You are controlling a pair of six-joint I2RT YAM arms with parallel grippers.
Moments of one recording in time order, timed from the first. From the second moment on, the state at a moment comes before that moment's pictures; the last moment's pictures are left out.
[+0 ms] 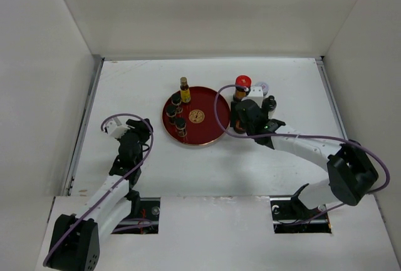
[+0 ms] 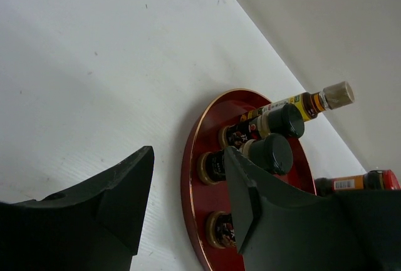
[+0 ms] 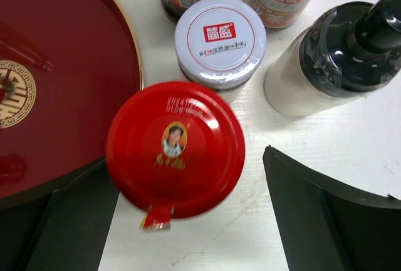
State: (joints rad) left arm -0.24 0.79 0.15 0.44 -0.43 -0.87; right arm 0.71 1.42 0.87 -0.14 0.61 0.44
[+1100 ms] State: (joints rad) left arm -0.26 0.86 0.15 0.48 -0.41 -0.87; right arm 0.72 1.40 1.01 -0.02 0.53 0.32
